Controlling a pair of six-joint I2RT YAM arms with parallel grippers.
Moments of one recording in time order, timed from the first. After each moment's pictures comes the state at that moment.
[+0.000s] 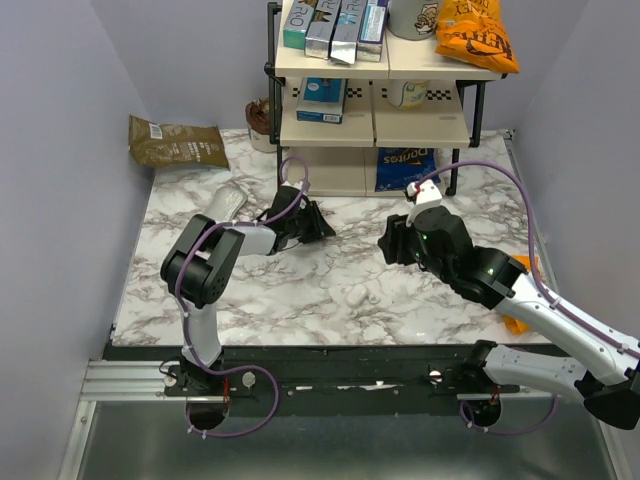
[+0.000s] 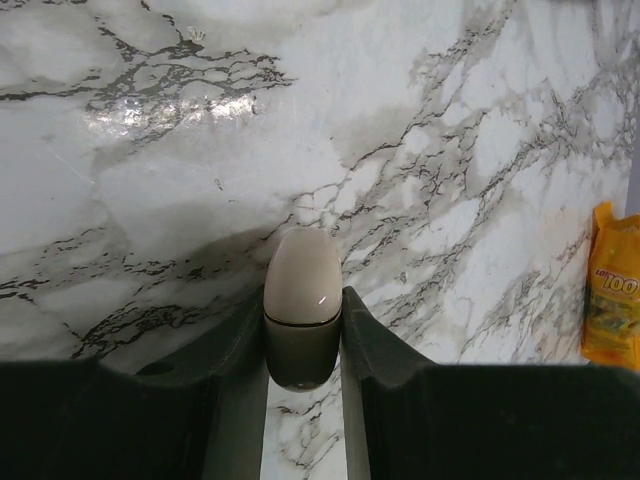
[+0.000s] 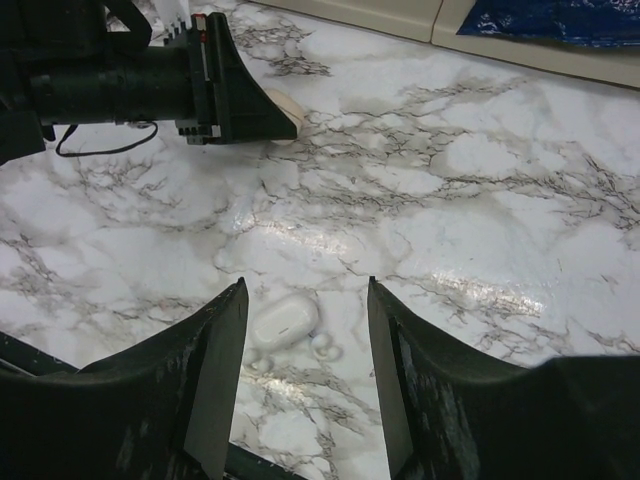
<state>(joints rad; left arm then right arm) -0.47 1.92 0.98 0.31 0.31 -0.75 0.86 1.00 1.01 -0.54 0.37 0.37</state>
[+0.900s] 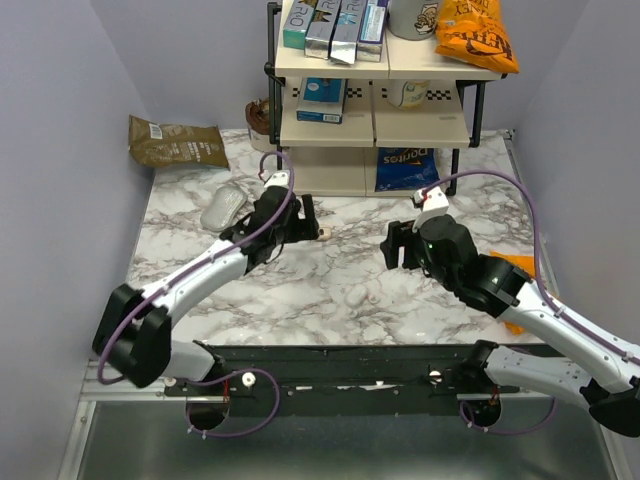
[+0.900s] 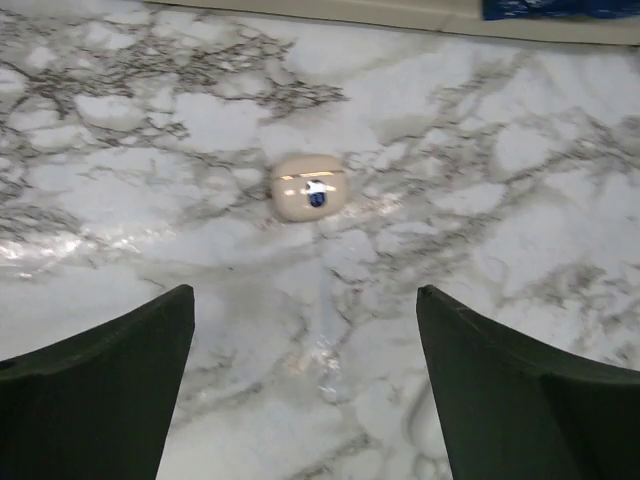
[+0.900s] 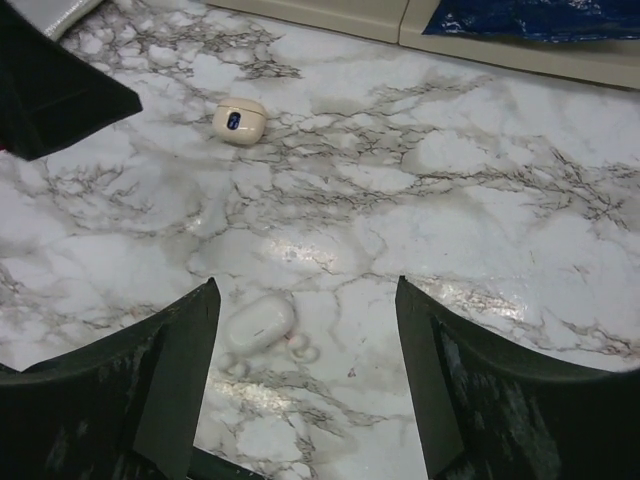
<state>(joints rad) -0.58 1.38 0.93 -0.20 -0.17 -0.55 0.86 0.94 0.94 -0.51 0.42 0.36</state>
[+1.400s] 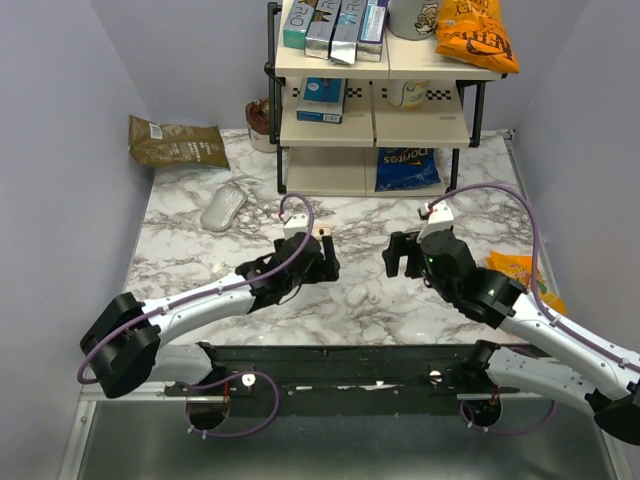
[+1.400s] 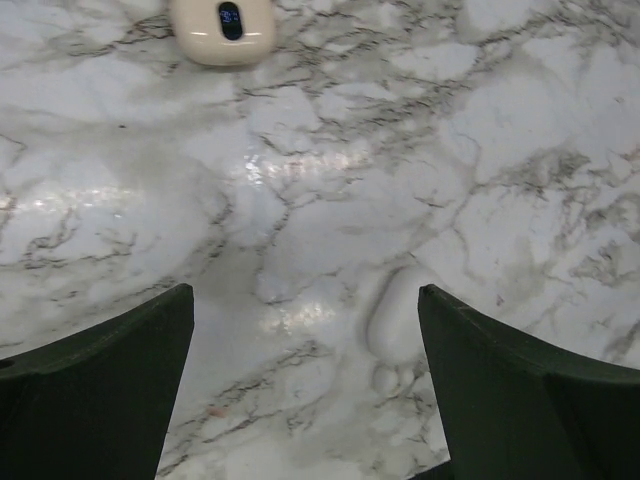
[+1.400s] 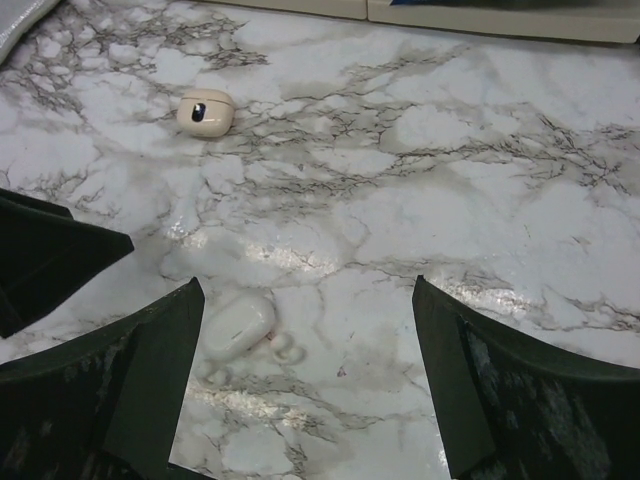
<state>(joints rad) -0.86 1.27 0.72 -0.15 -0.31 -0.77 0.86 0.86 0.78 -0.43 0.48 0.41</state>
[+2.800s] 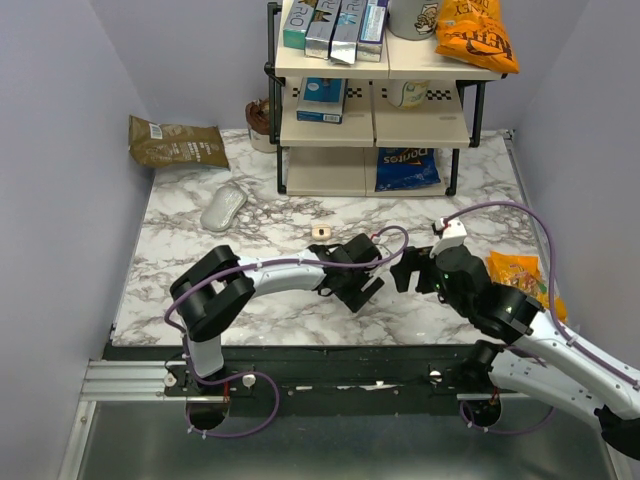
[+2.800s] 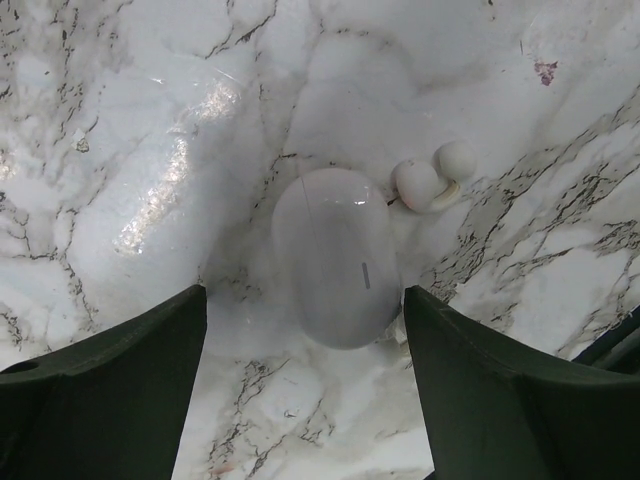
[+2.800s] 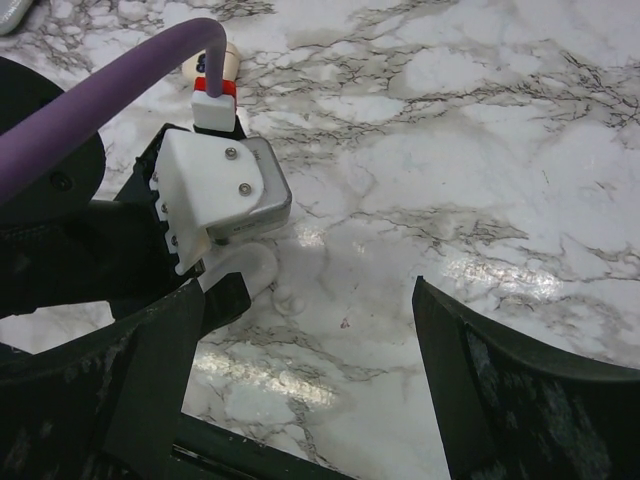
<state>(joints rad) -1.01 1.80 1.12 -0.40 0.01 -0.14 0.86 0.70 0.68 -0.51 0.42 0.47</state>
